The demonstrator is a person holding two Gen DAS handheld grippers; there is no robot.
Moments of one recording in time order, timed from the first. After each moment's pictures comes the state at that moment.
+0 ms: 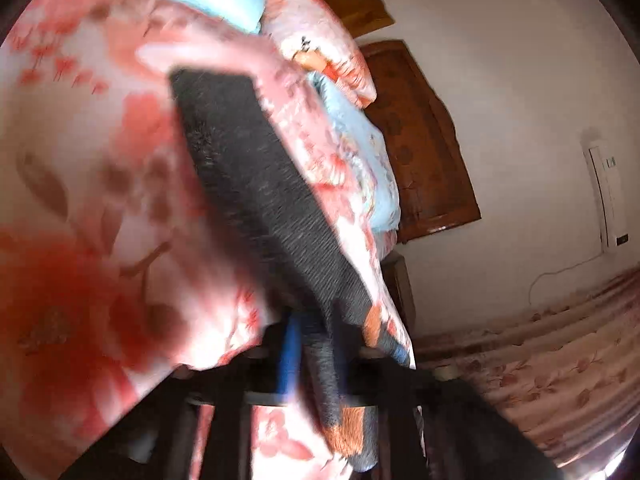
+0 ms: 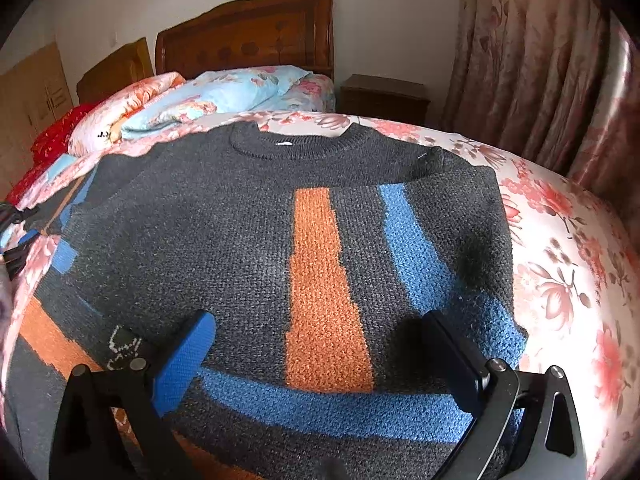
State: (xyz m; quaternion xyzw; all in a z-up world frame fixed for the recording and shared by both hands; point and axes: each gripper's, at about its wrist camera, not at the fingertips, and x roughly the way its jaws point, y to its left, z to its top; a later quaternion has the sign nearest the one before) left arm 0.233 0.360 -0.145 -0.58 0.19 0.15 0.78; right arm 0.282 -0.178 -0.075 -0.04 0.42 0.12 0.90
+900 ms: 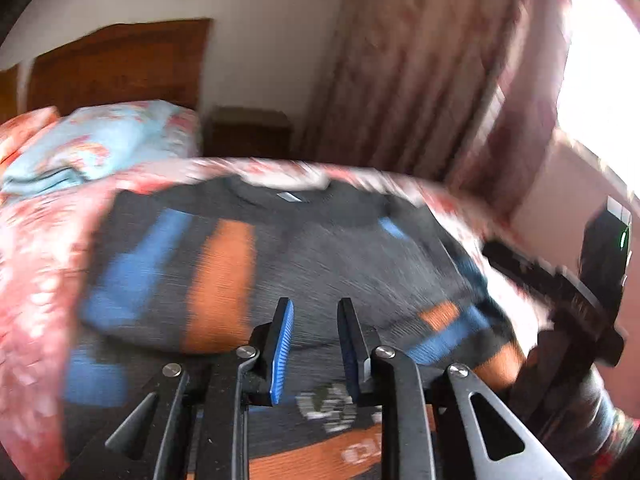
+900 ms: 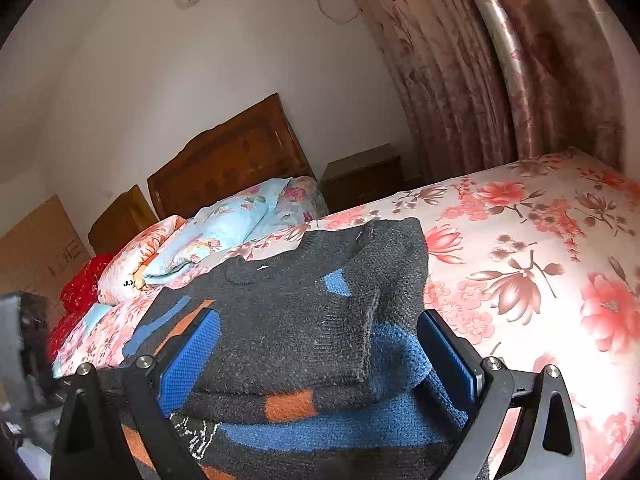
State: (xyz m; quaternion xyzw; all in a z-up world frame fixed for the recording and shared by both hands) left arm 0.271 0.032 -0.071 -0.08 0.36 -0.17 0.92; right arm 0.242 -0.255 -0.041 0.17 0.26 0.11 0.95
